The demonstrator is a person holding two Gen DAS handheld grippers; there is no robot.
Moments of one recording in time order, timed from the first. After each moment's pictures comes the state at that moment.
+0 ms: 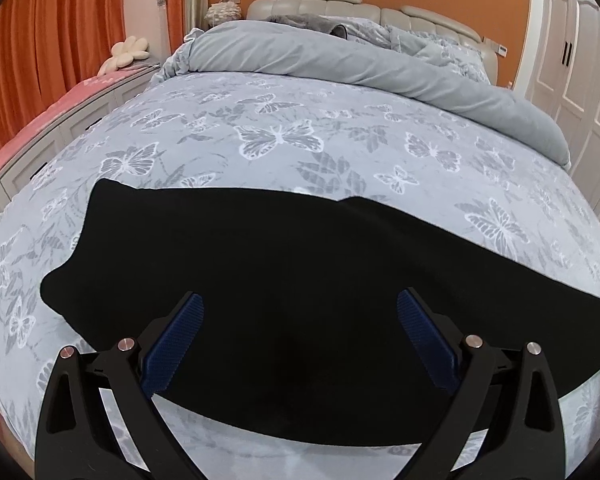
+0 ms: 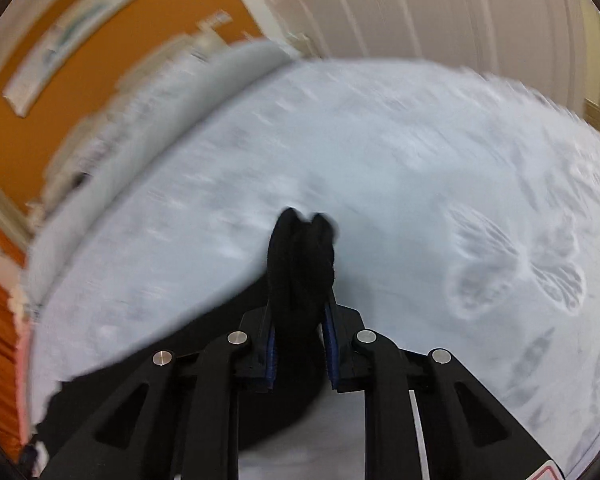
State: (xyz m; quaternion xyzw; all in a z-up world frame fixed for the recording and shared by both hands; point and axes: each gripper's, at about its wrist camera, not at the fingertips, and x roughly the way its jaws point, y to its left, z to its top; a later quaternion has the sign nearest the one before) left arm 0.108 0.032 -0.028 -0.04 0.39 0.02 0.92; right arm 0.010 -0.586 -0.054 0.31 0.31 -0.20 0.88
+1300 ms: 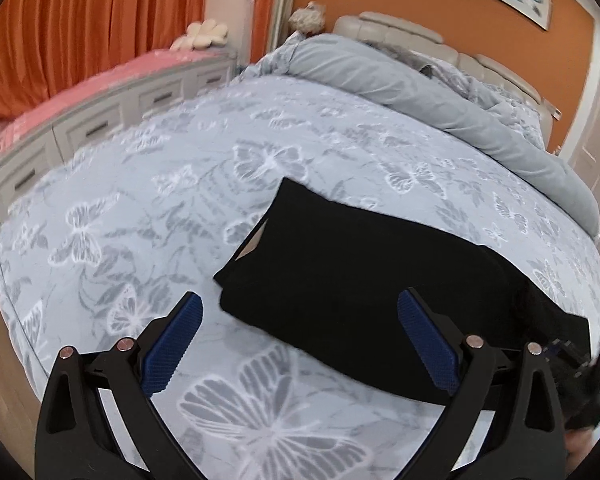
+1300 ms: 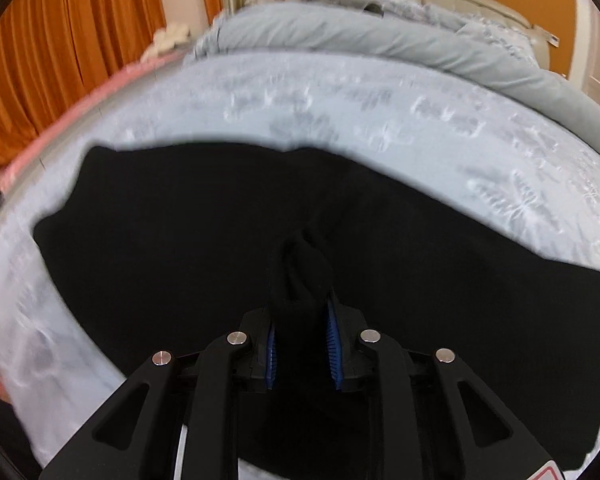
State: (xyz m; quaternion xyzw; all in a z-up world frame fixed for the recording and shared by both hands) left arm 0.061 0.227 -0.012 -0.13 0.38 0.10 0.91; right arm 0.139 -0.096 -0.106 -0.05 0.44 0.14 0.89
